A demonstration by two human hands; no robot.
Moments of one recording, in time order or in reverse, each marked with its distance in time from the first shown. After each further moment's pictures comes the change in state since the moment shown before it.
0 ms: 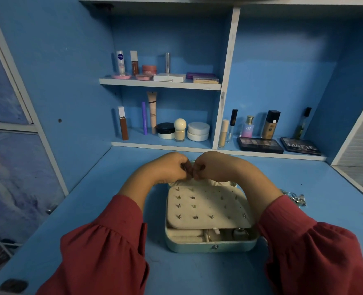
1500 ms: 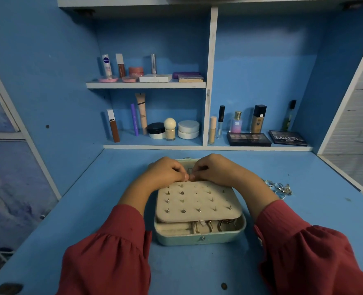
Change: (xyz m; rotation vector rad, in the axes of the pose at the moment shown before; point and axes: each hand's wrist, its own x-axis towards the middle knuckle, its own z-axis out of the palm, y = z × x) left_hand 0.007 -0.013 0.026 -0.110 0.106 -0.005; right_hand -0.015 0.039 0.026 0.297 0.195 -0.058
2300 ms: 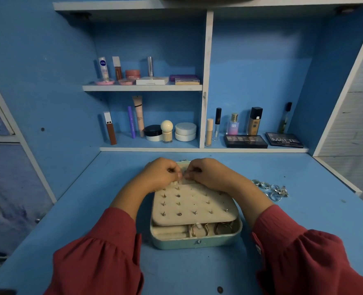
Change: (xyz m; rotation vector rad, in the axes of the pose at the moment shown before) left_hand 0.003 -0.002 -0.002 0.057 0.051 0.056; right_hand -0.003 -0.007 0.006 -0.032 0.041 0.015
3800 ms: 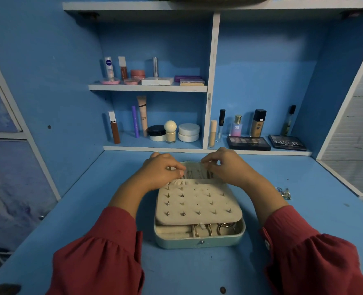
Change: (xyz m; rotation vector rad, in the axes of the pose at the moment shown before) left_hand -0.004 -0.006 -0.008 0.118 0.075 0.120; right_hand -0.003 0.027 -0.016 -0.041 0.247 0.010
